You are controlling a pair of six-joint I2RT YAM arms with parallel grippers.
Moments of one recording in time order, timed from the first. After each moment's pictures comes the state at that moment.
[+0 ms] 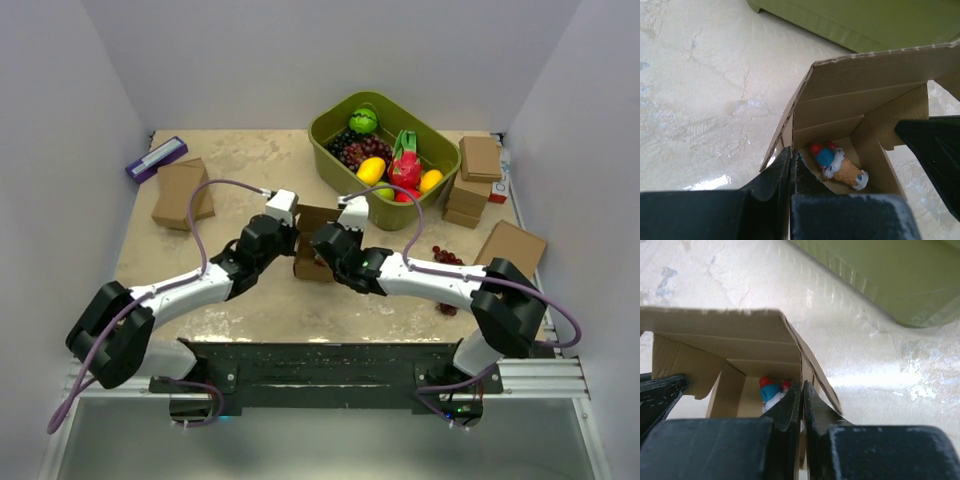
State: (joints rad) left arm -0.68 1.35 0.68 0.28 -0.19 -0.24; right arm 0.99 1.58 1.01 -0.12 0.85 0.72
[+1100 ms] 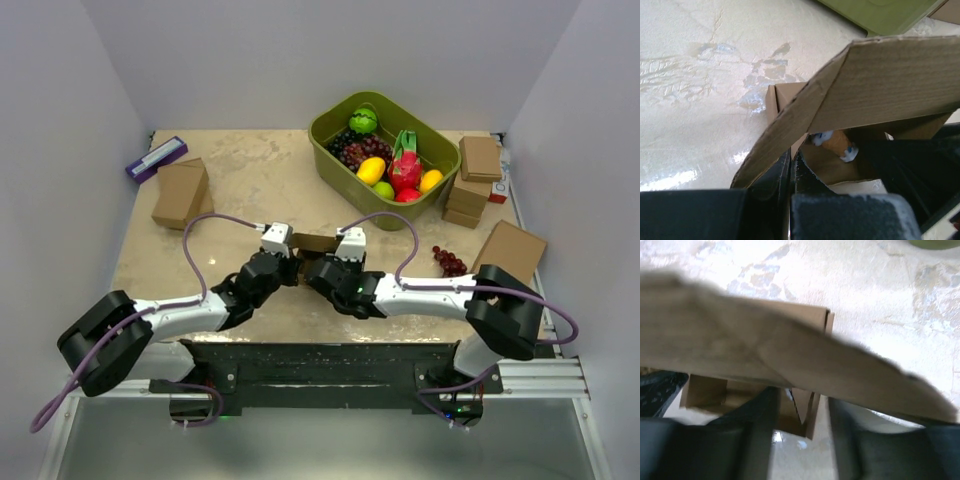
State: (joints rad) left arm -0.83 1.28 0.41 0.50 -0.30 -0.42; right arm 1.12 1.59 0.90 -0.22 0.87 0.94
